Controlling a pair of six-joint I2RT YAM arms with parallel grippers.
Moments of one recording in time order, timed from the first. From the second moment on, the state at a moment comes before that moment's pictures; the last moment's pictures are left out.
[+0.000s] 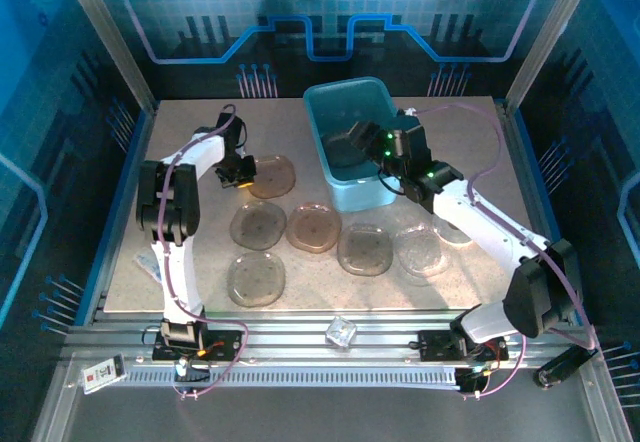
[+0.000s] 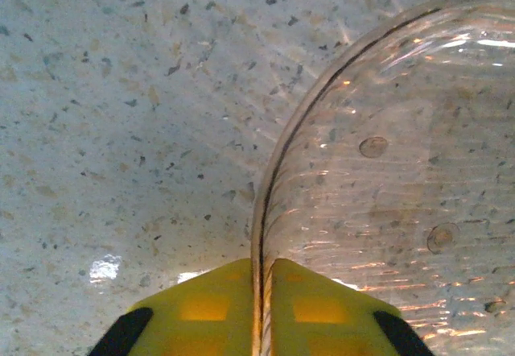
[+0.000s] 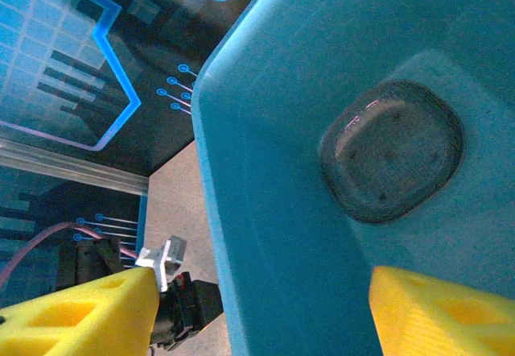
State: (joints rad) left arm -0.04 2.11 1.57 -0.81 0.13 -0.39; right arm 0.50 1.44 1.18 -0.19 0.10 0.98
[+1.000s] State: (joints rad) left arm -0.06 1.54 1.43 -0.62 0.15 -0.71; right arm 0.59 1.54 1.29 -0.09 -0.09 0.96
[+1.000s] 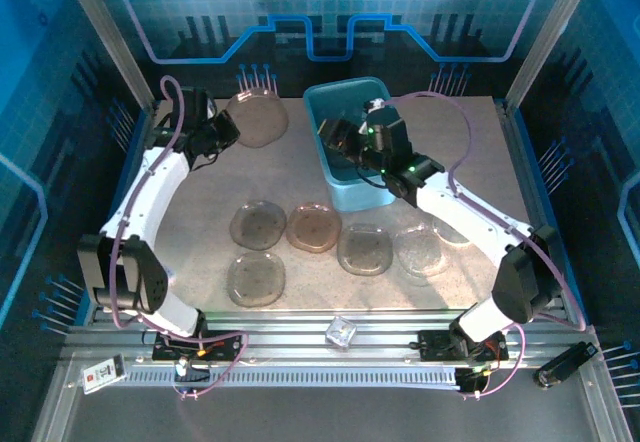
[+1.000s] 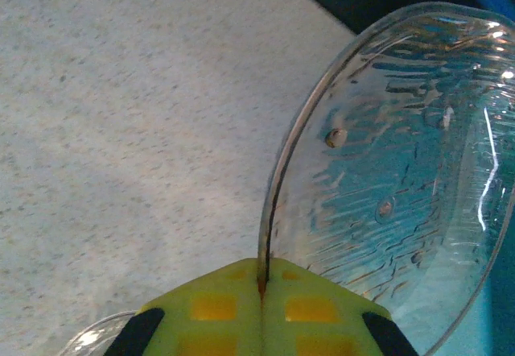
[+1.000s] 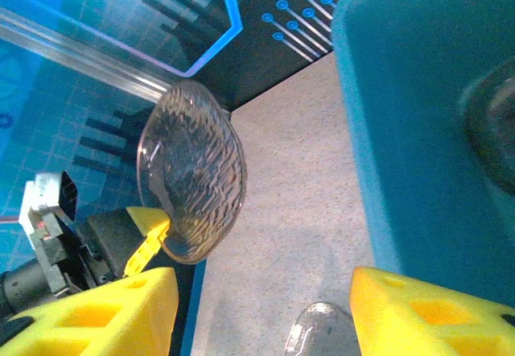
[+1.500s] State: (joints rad) left arm -0.25 1.51 1.43 -0.47 0.10 -0.79; right arm 0.61 1.60 1.30 0.04 -0.15 1.07
